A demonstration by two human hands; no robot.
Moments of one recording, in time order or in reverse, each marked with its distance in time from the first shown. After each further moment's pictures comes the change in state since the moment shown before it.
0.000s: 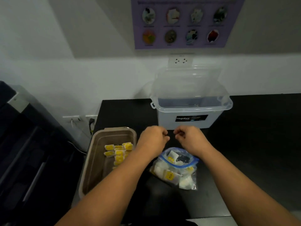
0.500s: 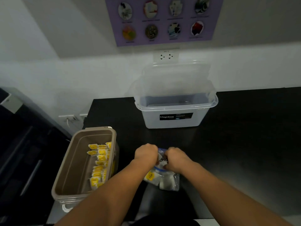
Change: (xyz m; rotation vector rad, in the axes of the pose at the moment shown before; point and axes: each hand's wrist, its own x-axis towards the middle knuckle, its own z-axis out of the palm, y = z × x) left_hand 0.023 0.019 0.107 0.548 -0.422 -0.232; right_hand 0.006 0.078 0.054 -0.337 -0.416 0.066
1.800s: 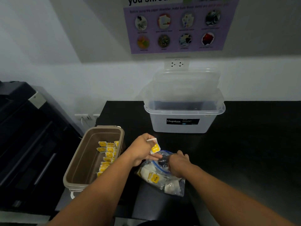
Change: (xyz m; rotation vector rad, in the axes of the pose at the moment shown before) left_hand -0.044 -0.036 -0.033 -1.482 -0.021 -0.056; right_hand 0.036 0.006 0.027 -0.180 -0.027 0.078
